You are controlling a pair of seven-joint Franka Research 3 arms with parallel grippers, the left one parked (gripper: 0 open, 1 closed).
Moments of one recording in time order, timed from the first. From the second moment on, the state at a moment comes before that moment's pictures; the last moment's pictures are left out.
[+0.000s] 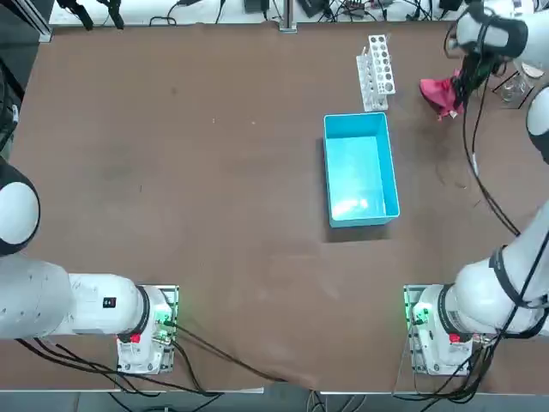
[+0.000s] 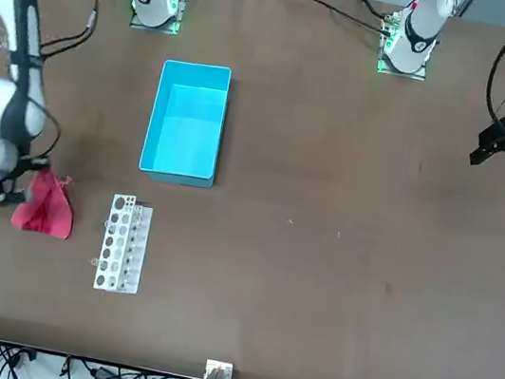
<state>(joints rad) -0.18 0.47 0.00 -1.81 -0.19 2.00 -0.27</state>
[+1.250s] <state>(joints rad) -0.40 0.18 -0.01 -2.44 -0.23 2.12 -0.63</state>
